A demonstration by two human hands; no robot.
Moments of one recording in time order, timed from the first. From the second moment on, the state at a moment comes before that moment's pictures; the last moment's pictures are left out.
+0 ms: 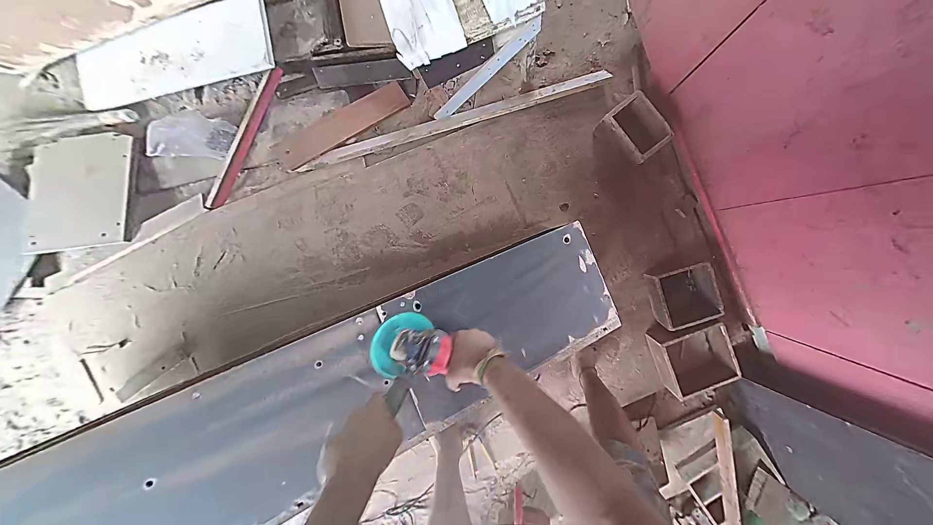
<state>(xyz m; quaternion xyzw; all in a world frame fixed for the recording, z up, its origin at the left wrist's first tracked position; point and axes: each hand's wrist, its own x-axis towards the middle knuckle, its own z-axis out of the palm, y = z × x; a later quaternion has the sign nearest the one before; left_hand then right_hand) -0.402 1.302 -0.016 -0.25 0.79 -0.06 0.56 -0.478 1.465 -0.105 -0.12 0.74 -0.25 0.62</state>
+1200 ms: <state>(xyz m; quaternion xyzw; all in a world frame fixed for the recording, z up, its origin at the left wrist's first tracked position) -0.363 1.274 -0.019 -0.33 0.77 -0.04 0.54 -0.458 1.429 -0.098 -0.16 0.75 -0.21 0.61</state>
